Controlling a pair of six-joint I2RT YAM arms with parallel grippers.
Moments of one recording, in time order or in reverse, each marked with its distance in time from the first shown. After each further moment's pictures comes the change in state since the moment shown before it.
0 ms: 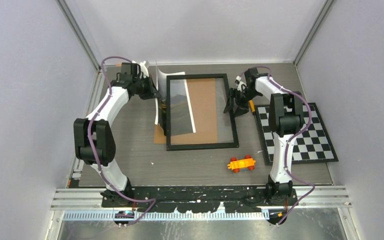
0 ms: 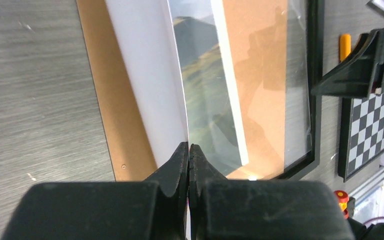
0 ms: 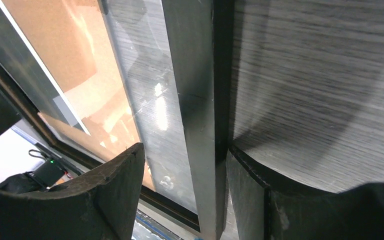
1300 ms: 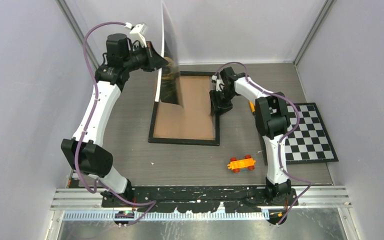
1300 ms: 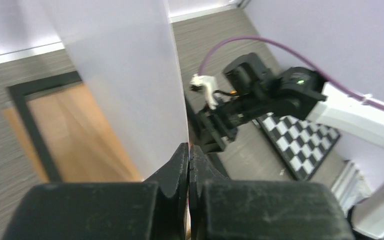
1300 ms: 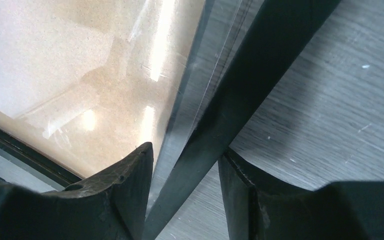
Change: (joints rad) left arm -0.061 -0.158 0.355 -0.002 0.110 0.059; right arm 0.216 0.021 0.070 0.054 0.169 -0.087
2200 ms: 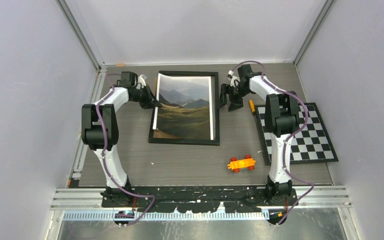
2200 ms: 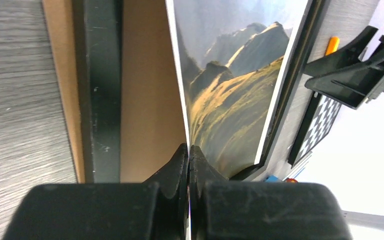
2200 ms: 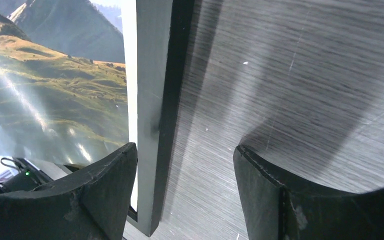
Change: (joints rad) left arm 0.158 0.363 -0.346 0.008 0.101 -0.198; right arm -0.155 -0.009 -0.031 0.070 -0.159 0.056
